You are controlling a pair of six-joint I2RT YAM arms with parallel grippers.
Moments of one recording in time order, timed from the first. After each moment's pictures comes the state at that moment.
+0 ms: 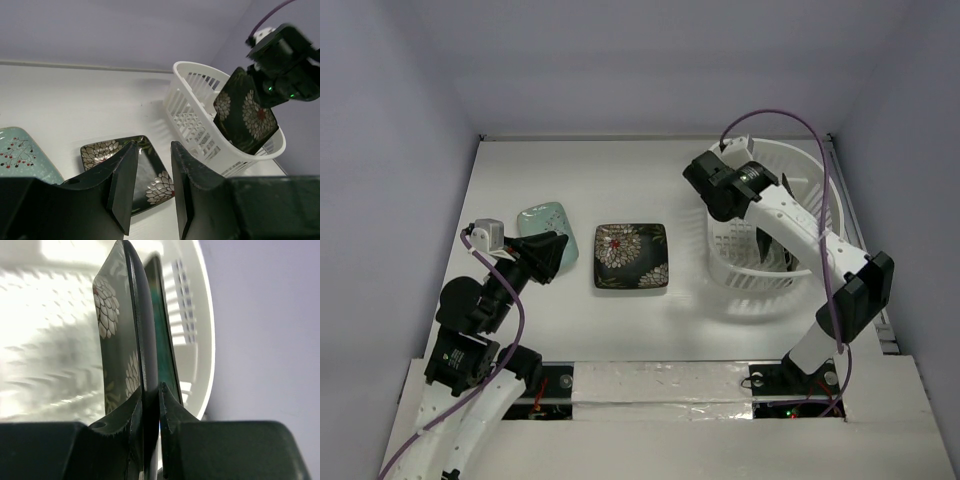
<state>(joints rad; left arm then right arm) -0.39 0.33 0.71 -0.29 0.09 -0.42 0.65 1.64 1.63 -1.29 1.06 0.42</state>
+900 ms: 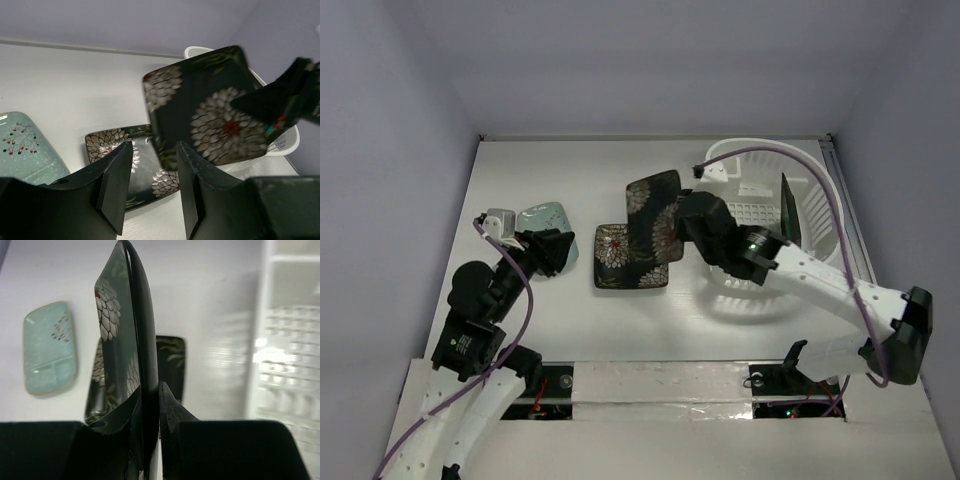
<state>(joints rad) -0.38 0.41 0.71 -0.29 0.09 -0.42 0.95 1.29 1.27 -0.47 0.69 0.57</state>
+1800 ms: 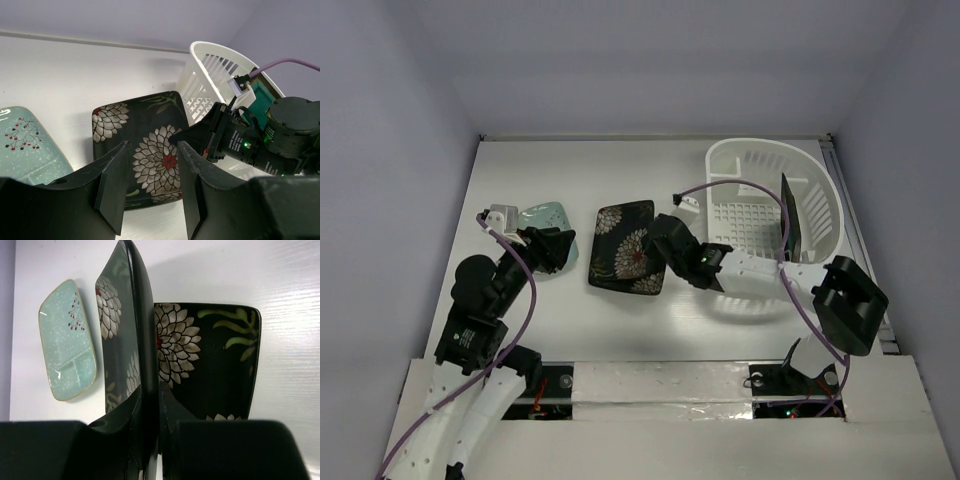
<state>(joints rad) -0.34 0.45 0.71 -0.29 0.12 -0.42 0.96 1.58 1.03 -0.01 0.52 0.93</state>
